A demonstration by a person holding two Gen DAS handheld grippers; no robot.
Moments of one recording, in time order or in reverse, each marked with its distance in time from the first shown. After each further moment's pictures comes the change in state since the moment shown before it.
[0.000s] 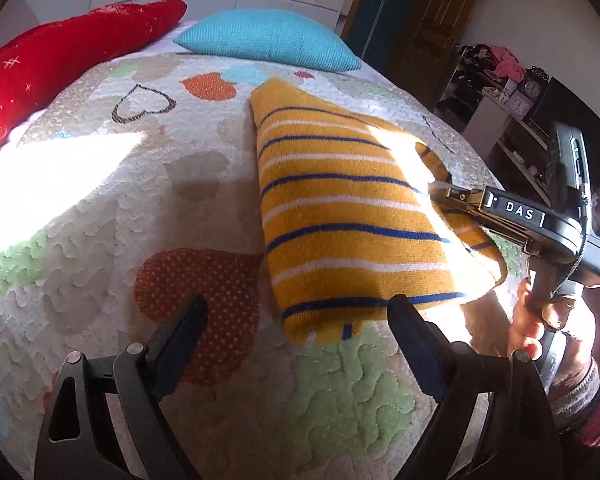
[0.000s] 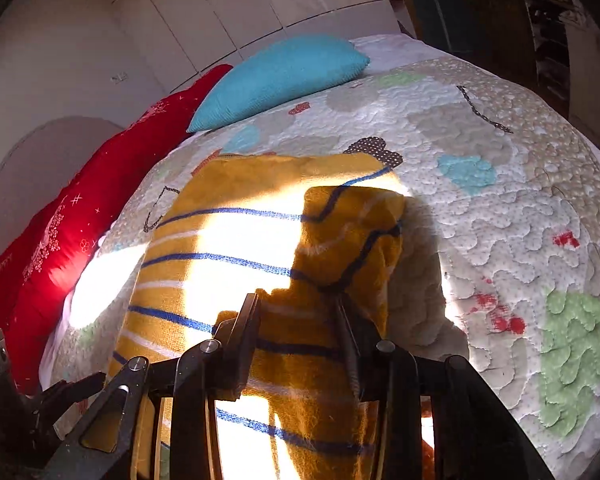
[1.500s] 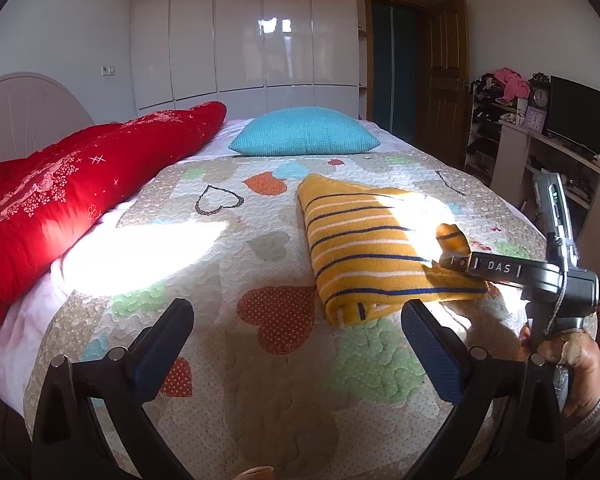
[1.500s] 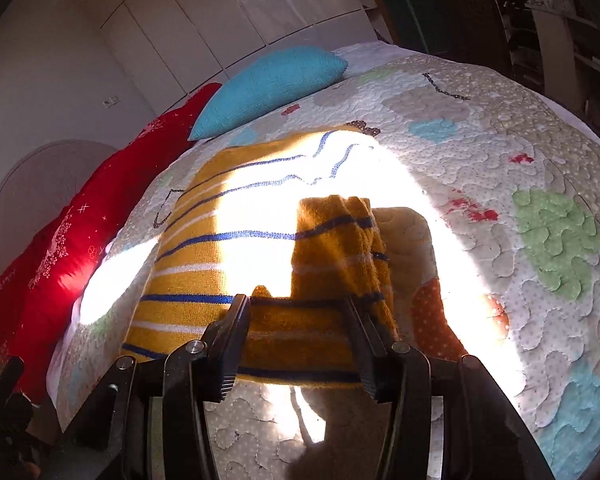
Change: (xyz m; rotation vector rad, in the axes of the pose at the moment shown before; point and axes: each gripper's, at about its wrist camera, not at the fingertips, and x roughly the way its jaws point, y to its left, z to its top) left arm -0.098 -0.035 -0.046 0.114 -0.285 0.246; right arm -0.038 0.010 -0.063 0.067 -0.074 -0.016
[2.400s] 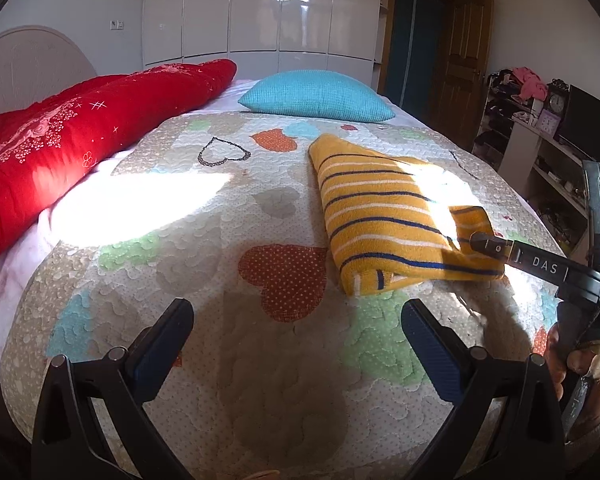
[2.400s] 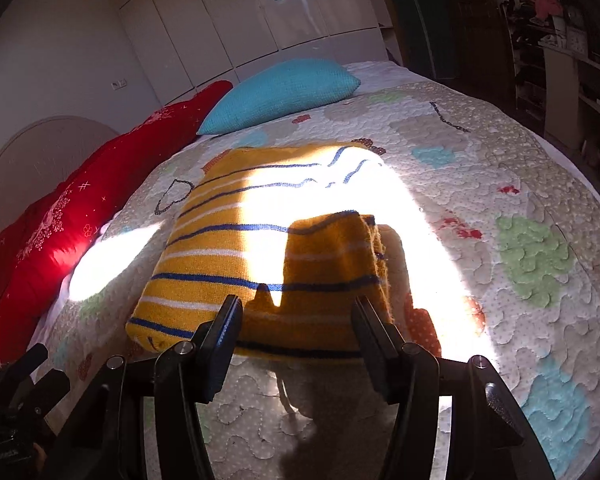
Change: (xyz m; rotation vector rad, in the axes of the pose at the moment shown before) left arm 0.023 0.018 -0.017 -0.084 0.119 -0.020; right arm -0.018 0.017 -0.010 -0.108 -0.016 -0.082
